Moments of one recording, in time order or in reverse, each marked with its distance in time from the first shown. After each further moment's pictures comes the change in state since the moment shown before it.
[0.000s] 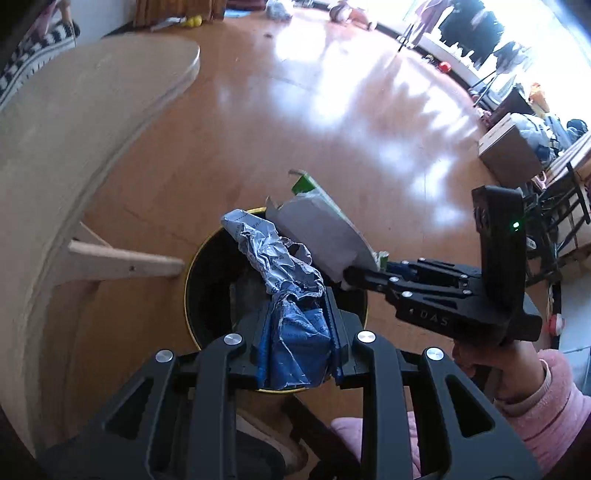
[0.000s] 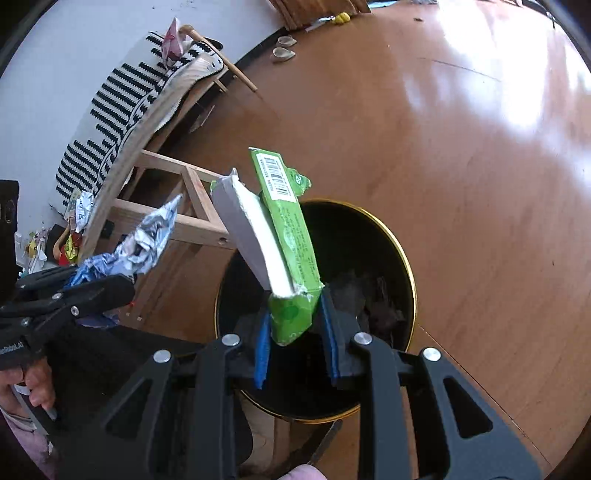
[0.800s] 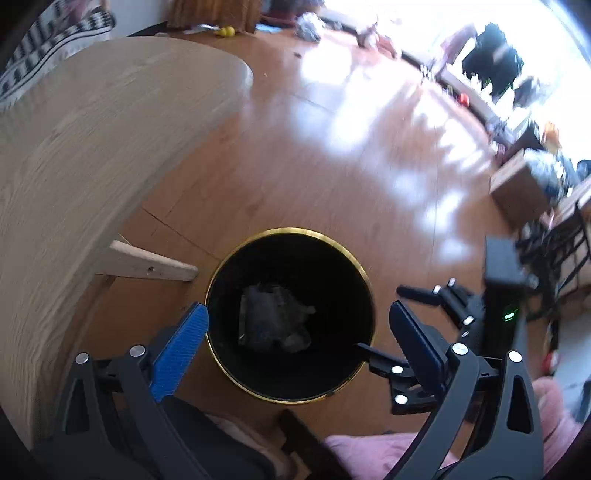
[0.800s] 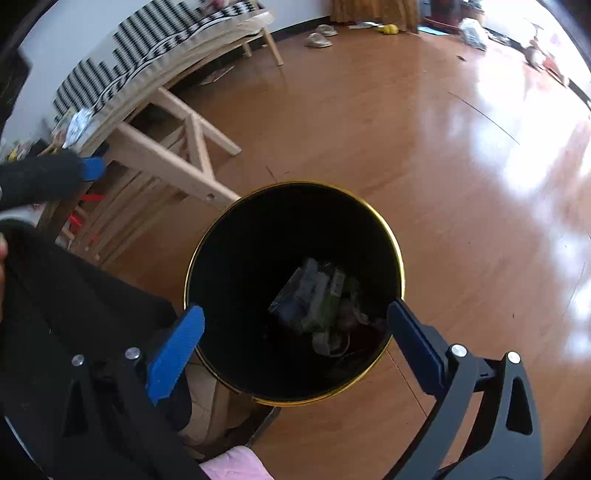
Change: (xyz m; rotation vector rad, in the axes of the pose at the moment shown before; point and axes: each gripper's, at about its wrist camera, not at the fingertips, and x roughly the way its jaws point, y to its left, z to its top) left arm -0.037 0.032 0.002 -0.132 -0.130 0.000; right arm 0.006 0.038 -0.004 -0.271 0.050 -0.170
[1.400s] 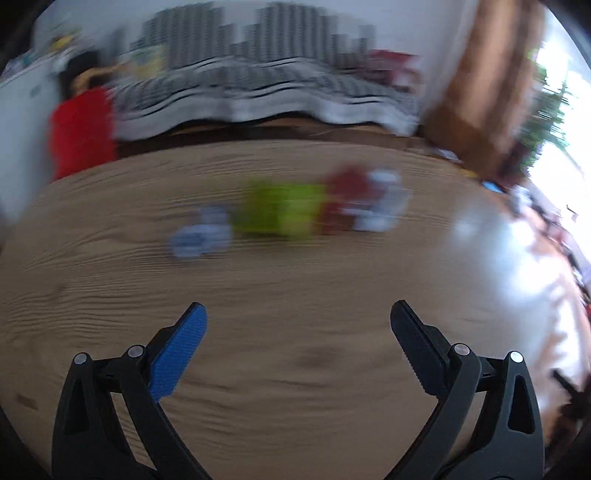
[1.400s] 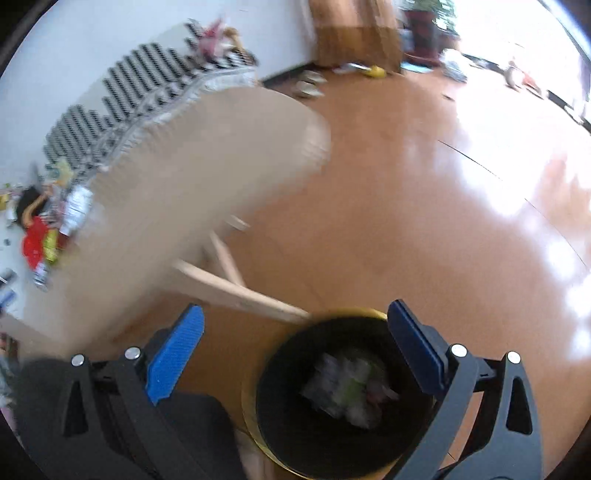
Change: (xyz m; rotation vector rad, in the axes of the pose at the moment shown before) left arm -0.280 0.368 -0.149 -0.665 -0.386 0.589; right arm -0.015 0.088 0.132 0.023 -0.183 0.009
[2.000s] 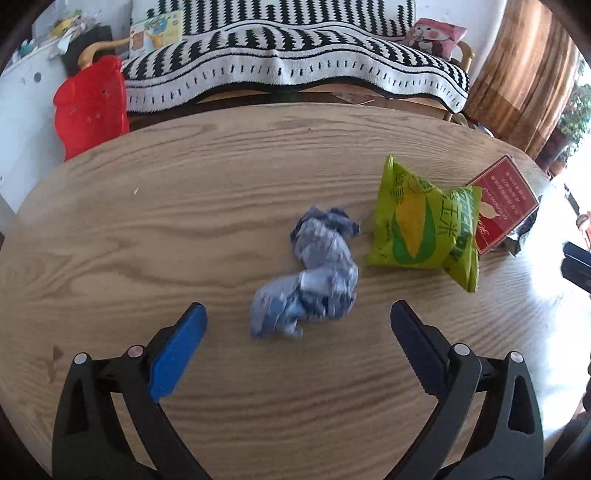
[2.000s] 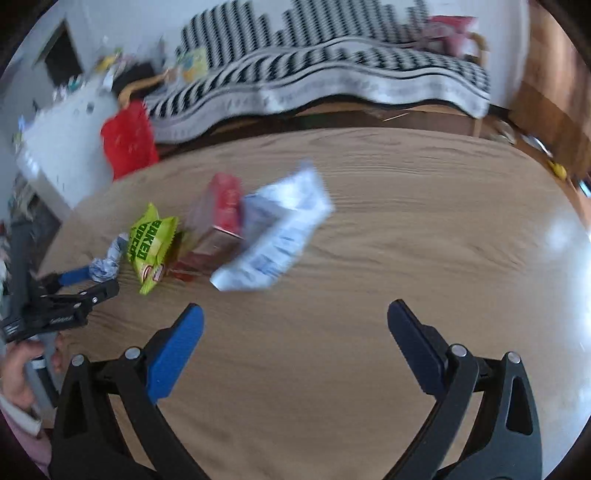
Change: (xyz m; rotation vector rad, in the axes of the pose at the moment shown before) left arm 0.111 0.068 0.049 0.032 0.108 0.083; right arm 0.180 0.413 0.096 -0.570 0.154 0.243
